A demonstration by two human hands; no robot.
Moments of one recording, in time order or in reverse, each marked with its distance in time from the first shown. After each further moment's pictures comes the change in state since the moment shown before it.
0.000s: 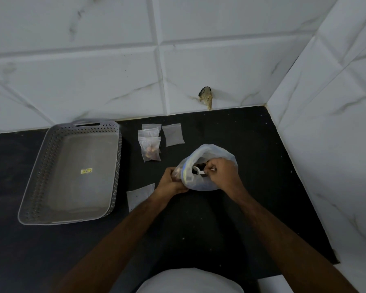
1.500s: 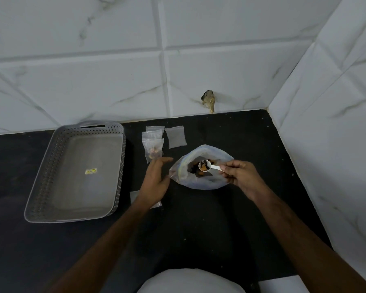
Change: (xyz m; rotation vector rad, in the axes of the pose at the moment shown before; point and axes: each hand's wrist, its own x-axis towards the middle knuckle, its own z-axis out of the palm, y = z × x) left_hand -0.029 0.020 -0.044 0.795 0.196 0.632; right_hand -0.034 0.015 -0.045 0.955 -0.022 0.299
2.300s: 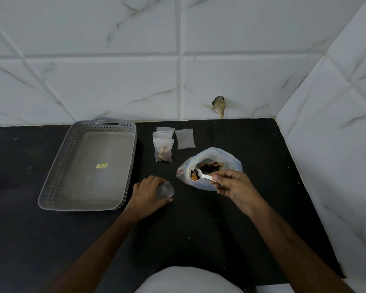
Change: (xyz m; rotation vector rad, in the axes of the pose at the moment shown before) left_hand -0.042 -0.050 -0.019 0.451 -0.176 -0.062; right_hand -0.046 -0.002 0.040 0.059 -0.159 -0.018
